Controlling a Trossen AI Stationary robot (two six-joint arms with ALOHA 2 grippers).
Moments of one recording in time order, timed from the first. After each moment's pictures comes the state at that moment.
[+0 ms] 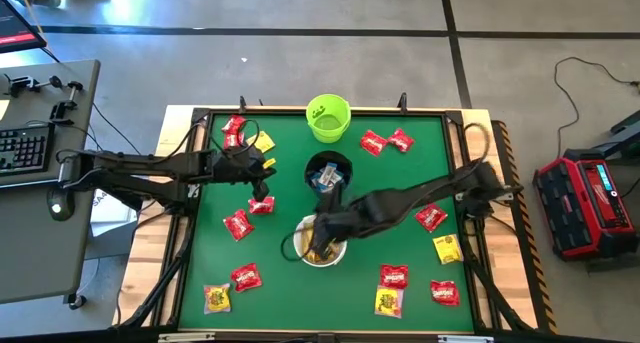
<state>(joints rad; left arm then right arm) 0.16 1.00 0.54 -0.22 -0.20 -0.26 0.31 1.95 1.83 -0.96 0.23 0.94</state>
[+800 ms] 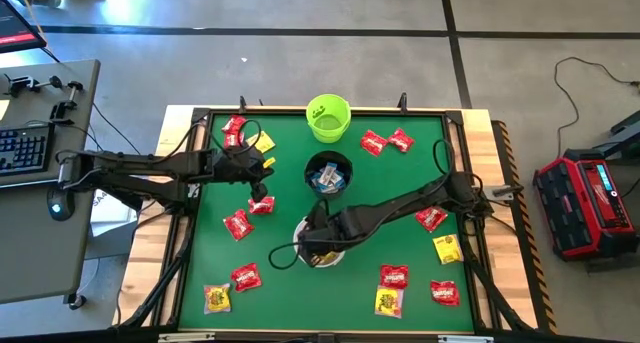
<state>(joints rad) 0.18 1.00 0.54 -0.26 -0.20 -0.20 0.31 2.16 1.96 -1.07 0.18 1.10</state>
